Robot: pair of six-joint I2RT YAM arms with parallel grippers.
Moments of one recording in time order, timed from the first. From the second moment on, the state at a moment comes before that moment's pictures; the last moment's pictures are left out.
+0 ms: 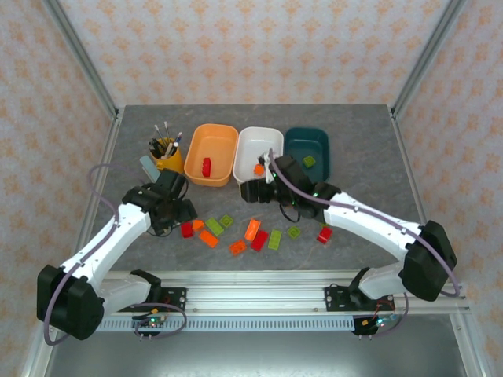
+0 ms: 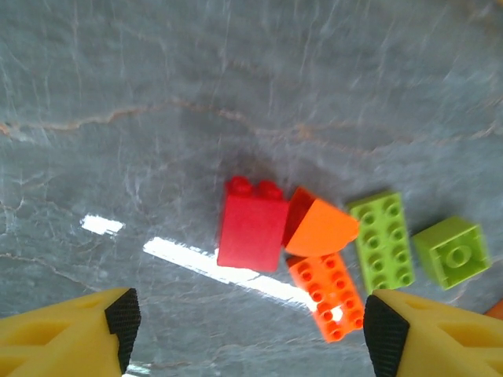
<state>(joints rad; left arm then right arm) -0.31 1.12 0.83 -1.03 -0.06 -0.82 0.82 1.37 0.99 -0.28 -0.06 0.49</state>
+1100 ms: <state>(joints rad) -0.35 1.42 0.75 -0.83 -0.06 -0.56 0.82 1.40 0.93 -0.16 -0.13 0.50</state>
